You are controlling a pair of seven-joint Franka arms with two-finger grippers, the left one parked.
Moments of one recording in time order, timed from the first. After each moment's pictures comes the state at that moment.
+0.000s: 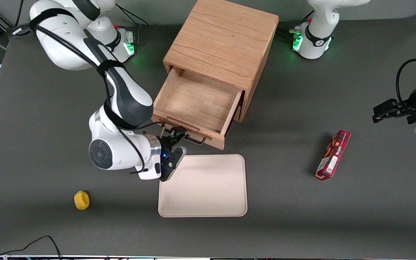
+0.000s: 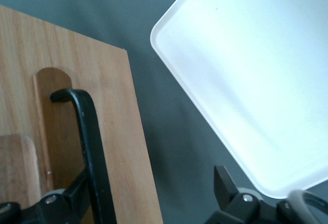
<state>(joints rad) 0.21 0.78 0.33 -1.11 0.27 1.76 -0.46</state>
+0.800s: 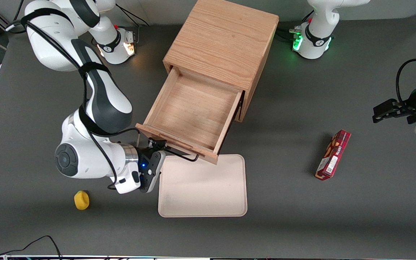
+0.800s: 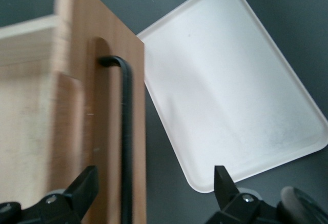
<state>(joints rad) 0.22 0.78 0.24 -0.94 0.26 1.68 -0.72</state>
